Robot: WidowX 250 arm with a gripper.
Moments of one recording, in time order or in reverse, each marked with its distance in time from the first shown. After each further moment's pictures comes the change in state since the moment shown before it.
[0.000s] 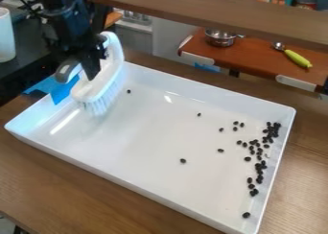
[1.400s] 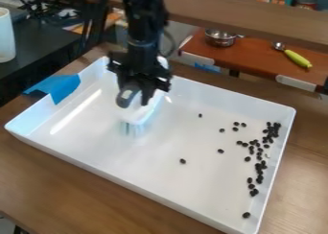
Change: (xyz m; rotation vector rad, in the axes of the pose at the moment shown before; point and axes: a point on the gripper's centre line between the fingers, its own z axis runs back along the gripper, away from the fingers) arm -0.005 -0.112 -0.042 0.144 0.112 -0.102
